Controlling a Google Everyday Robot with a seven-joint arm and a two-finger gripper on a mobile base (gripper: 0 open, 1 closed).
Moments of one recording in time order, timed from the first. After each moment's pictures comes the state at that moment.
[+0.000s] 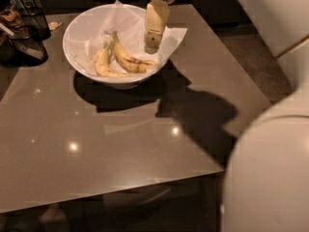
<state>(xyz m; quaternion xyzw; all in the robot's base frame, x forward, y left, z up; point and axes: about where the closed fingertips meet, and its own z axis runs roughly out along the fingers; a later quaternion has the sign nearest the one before) 0.625 -0.013 0.994 -0.67 0.72 -0.01 0.16</state>
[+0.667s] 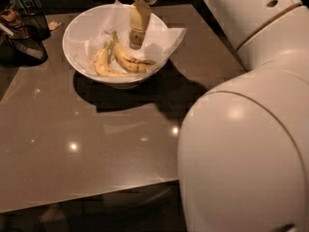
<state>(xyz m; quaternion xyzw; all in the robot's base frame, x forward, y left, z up) 0.662 0.022 0.981 -0.67 0.72 0.00 0.16</state>
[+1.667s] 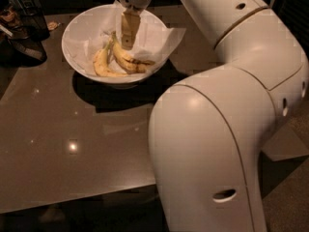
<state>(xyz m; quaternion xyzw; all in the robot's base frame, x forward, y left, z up) 0.683 0.050 0.956 -0.67 0.72 0.02 0.15</state>
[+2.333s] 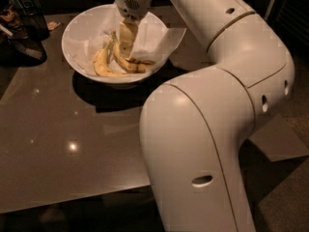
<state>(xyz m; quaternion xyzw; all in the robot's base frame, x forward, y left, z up) 0.688 0.057 0.926 -0.66 0.74 0.05 0.13</state>
